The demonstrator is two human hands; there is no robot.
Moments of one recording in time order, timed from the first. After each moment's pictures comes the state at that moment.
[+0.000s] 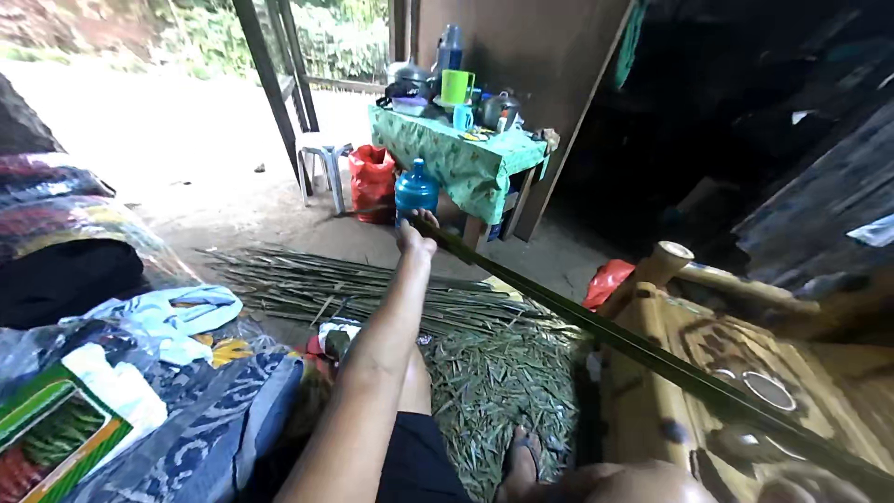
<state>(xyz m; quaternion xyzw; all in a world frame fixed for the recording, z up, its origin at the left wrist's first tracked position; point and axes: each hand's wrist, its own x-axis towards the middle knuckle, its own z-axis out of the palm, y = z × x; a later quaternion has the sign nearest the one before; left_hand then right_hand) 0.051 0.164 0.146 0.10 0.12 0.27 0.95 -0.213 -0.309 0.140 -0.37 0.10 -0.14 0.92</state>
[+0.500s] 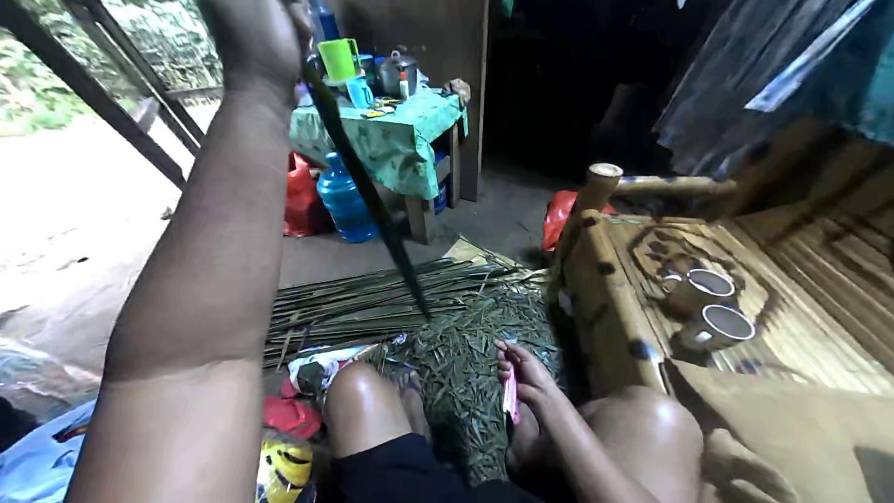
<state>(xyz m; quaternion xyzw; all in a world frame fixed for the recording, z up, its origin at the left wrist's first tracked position) 0.056 0.139 0.388 0.74 -0.16 0.42 0.50 -0.082 -0.179 -0.052 -0.31 0.26 0.20 0.89</state>
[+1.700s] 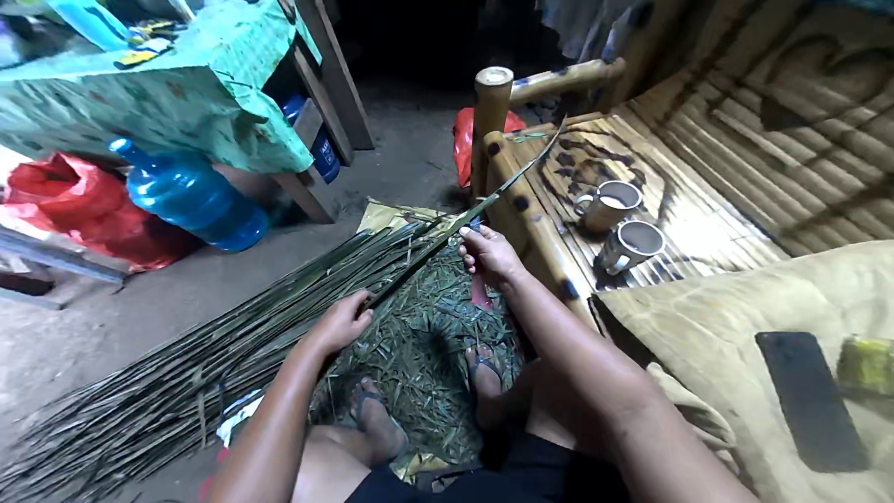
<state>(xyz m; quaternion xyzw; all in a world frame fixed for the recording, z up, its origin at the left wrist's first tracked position) 0.093 0.036 -0.005 0.91 -0.23 -0.27 0.21 0.065 -0.292 0.007 -0.53 0.18 0.05 0.83</state>
